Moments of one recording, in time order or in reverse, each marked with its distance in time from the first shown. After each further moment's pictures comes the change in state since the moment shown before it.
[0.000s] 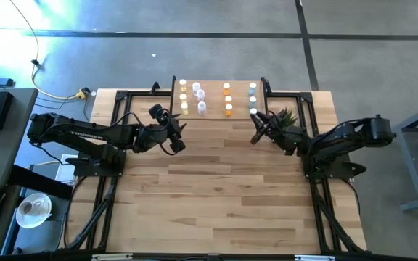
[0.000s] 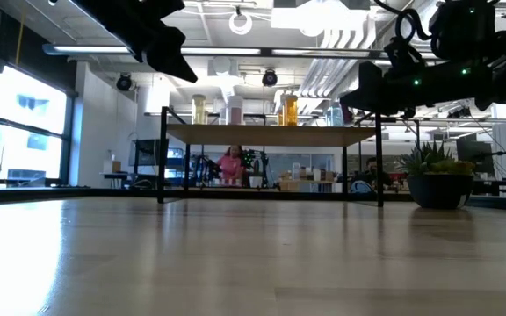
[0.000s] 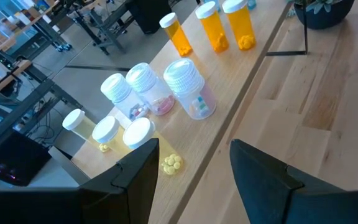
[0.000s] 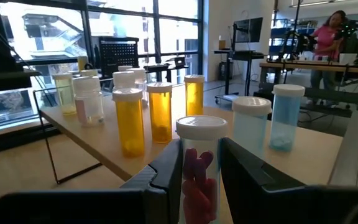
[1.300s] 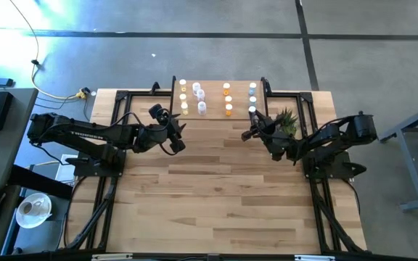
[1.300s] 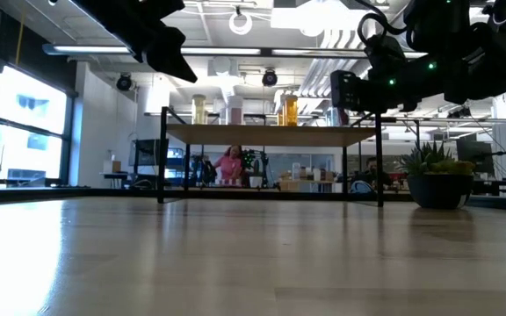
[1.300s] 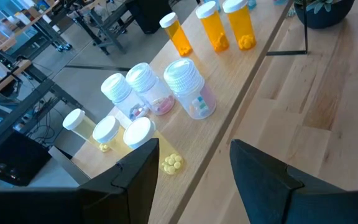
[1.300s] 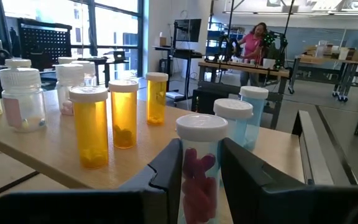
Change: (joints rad) left arm 0.000 0.000 0.000 -0.001 0.000 0.000; right arm 0.116 0.197 0.158 0.002 0.406 -0.078
